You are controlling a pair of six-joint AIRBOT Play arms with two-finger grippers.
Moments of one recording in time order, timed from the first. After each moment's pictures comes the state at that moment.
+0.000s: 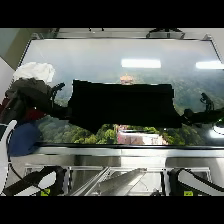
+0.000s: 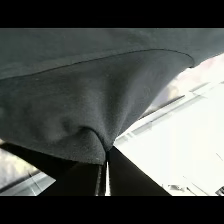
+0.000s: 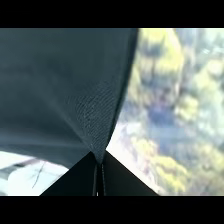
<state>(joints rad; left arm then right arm) 0.06 -1.21 0.98 -2.12 1.43 1.95 -0.55 -1.27 0.86 -0.92 1.31 1.11</state>
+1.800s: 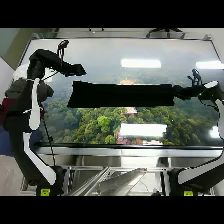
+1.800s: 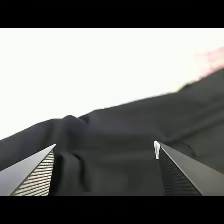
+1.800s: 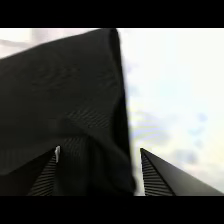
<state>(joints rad) -0.01 -1.98 2.01 -2.12 1.26 1.92 -0.34 -1.83 1.38 -0.83 0.96 1.03</state>
